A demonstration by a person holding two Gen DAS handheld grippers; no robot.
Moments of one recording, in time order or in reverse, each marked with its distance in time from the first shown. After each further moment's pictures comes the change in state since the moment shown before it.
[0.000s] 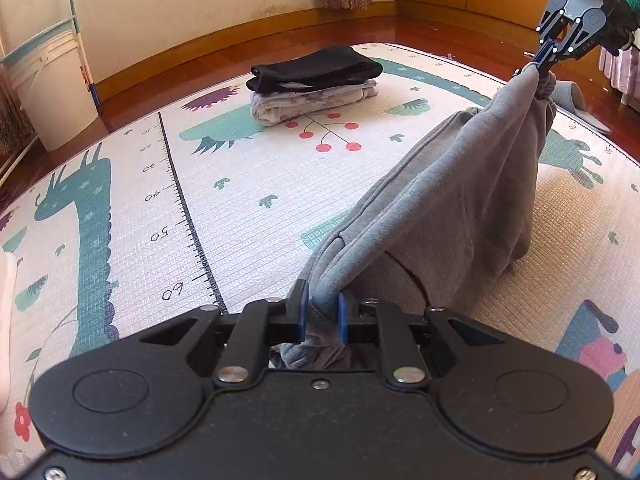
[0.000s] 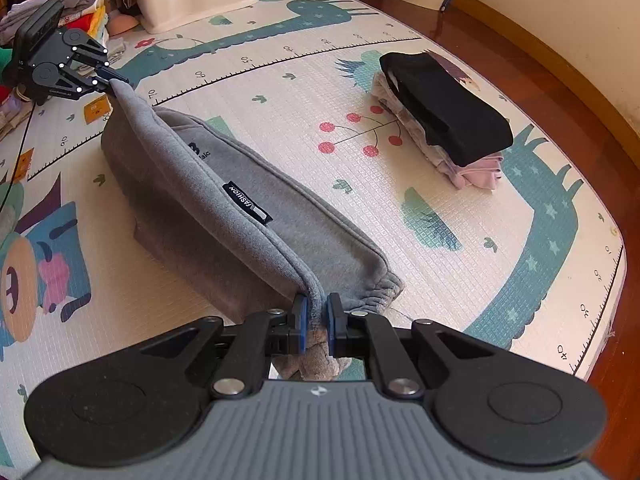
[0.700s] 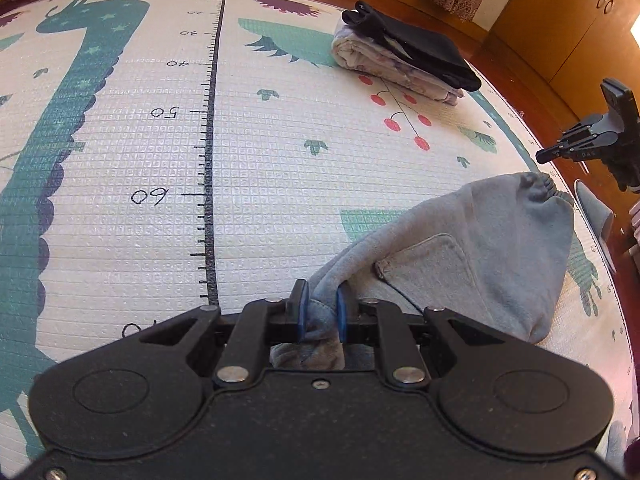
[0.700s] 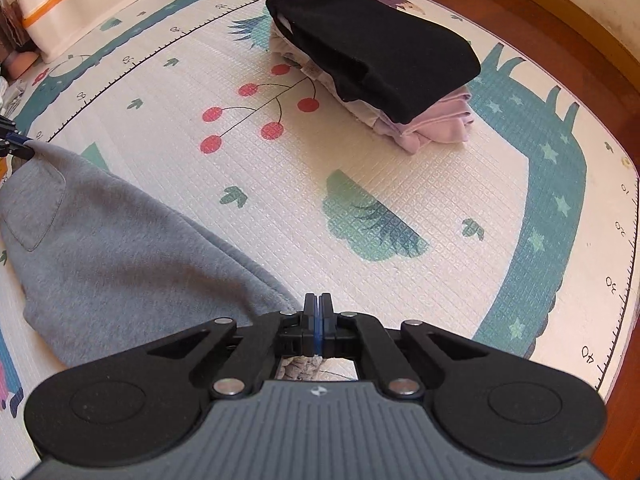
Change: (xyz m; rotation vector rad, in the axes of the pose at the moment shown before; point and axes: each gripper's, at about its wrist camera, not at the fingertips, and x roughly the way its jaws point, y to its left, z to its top) left arm 0.074 0.071 -0.006 -0.492 0.138 -0.123; right arm 0.115 -0.096 0.035 0.244 0.093 -0.033
